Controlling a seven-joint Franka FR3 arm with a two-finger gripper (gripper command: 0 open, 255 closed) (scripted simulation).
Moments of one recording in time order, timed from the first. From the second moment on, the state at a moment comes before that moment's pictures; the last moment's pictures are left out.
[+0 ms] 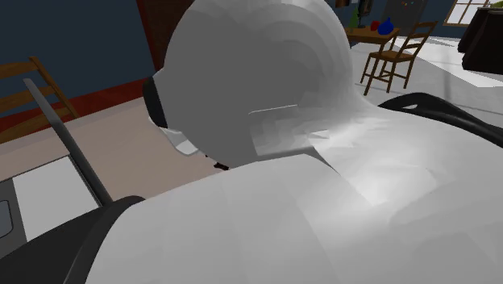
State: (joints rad) arm 0.07 -0.08 0.39 -2.04 -0.04 2.03 0.40
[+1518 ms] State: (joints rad) arm 0.07 -0.08 0.39 -2.05 -0.04 2.05 0.40
